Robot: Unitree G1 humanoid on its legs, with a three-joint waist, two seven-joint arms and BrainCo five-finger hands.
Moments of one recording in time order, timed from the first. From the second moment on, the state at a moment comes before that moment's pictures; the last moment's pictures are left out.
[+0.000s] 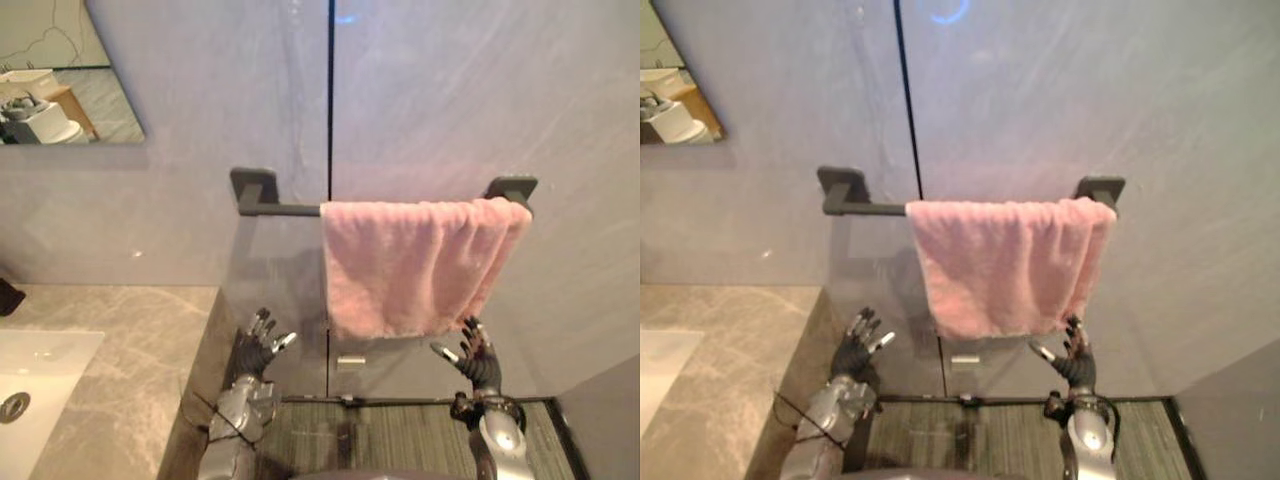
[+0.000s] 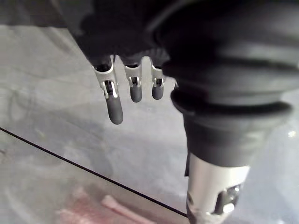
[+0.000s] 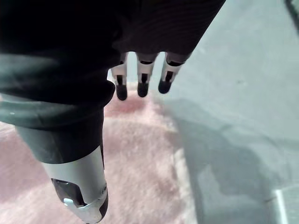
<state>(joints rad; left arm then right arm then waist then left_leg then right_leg) 0.24 0.00 -0.03 0.23 -0.26 -0.11 -0.02 0.31 0.04 -0.20 0.17 0.05 -0.10 -0.03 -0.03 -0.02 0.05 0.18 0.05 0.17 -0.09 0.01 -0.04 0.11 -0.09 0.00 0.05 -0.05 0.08</state>
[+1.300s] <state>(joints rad) 0.04 0.02 0.15 0.85 0.06 -0.05 0.09 0.12 0.05 -0.22 0.80 -0.06 -0.01 -0.13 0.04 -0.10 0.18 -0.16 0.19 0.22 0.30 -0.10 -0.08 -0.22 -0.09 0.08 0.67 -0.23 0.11</state>
